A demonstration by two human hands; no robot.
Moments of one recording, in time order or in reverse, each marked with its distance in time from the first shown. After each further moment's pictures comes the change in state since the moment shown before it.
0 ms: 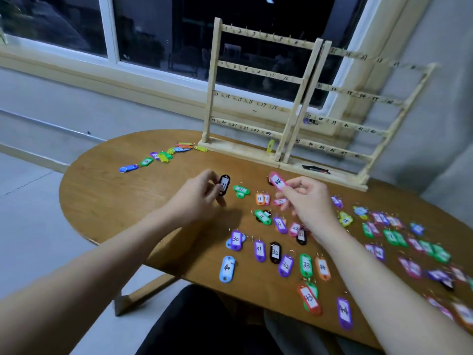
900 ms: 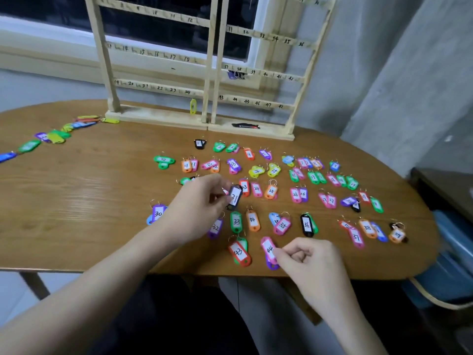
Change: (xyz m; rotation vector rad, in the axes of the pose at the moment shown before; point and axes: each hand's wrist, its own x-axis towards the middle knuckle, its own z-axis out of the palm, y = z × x) left_hand -0.040 0.096 0.118 -0.070 -0.222 0.200; right_hand -0.180 0.065 -0.097 -0.415 0.170 0.233
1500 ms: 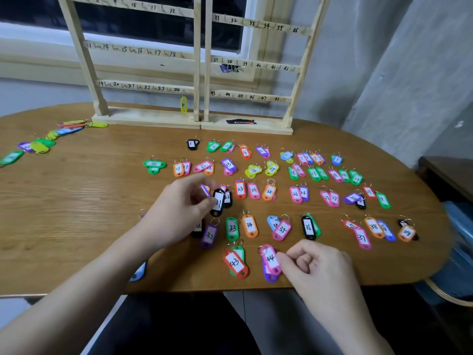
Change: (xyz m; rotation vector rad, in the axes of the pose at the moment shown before) left_hand 0.014 -0.015 -0.010 0.014 -0.024 -0.100; right_hand 0.006 0.017 0.002 -0.054 0.070 -0.085
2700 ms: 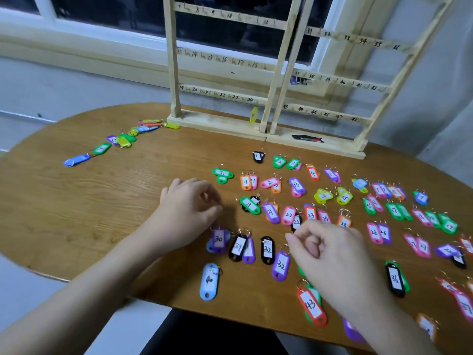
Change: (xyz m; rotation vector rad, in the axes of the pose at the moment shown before) left_hand -0.015 -0.066 -0.079 0.342 0.166 -0.132; right_hand 0.065 -0.090 0.052 -0.082 -0.127 -0.319
